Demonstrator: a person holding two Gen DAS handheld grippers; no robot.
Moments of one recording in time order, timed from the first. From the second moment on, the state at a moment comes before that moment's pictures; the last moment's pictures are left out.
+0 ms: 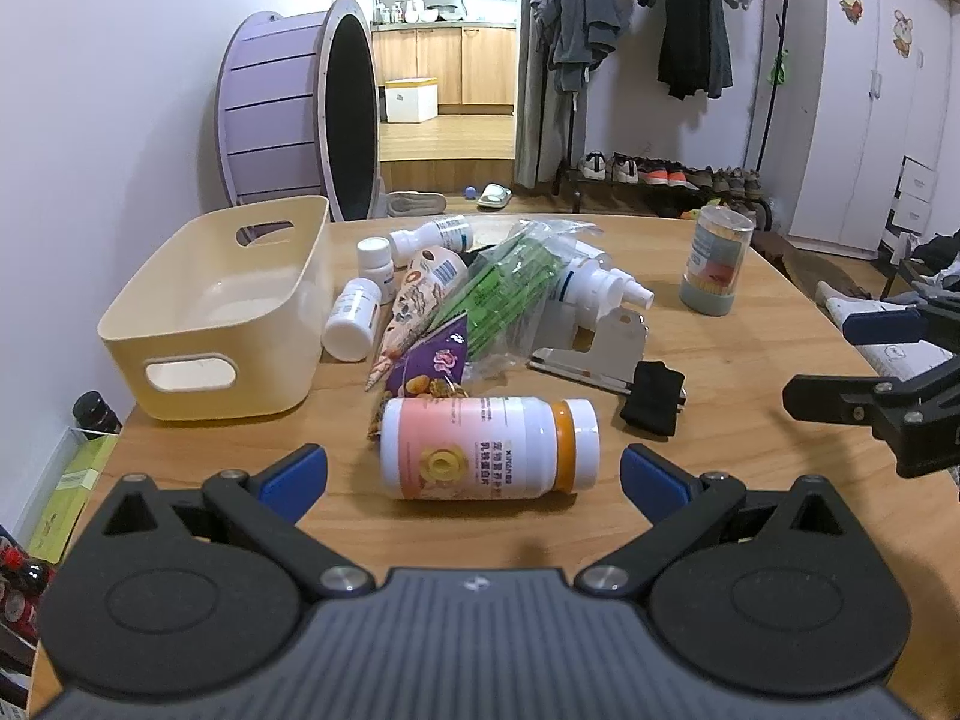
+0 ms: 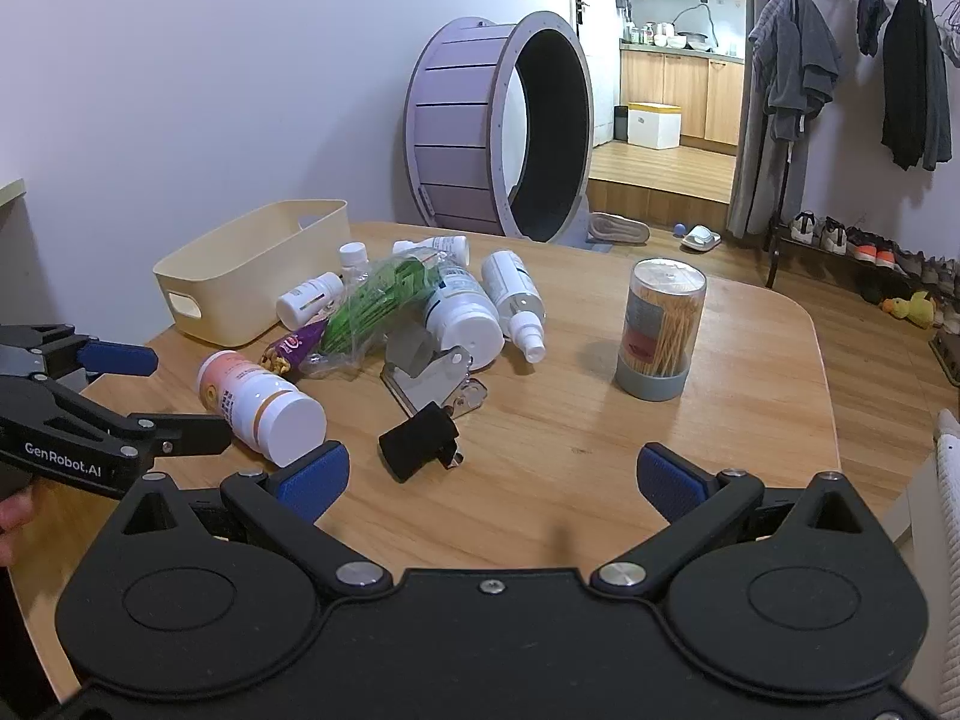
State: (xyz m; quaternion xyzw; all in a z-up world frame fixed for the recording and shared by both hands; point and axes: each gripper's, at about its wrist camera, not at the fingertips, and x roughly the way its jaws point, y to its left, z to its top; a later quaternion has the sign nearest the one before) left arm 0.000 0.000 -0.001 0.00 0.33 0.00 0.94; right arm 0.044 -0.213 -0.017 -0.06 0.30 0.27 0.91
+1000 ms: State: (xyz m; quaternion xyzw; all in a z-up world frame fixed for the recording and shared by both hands) left arm -0.007 0.000 0.001 0.01 0.32 0.01 0.95; right arm 0.044 -0.213 -0.016 -0.06 0.29 0.27 0.92
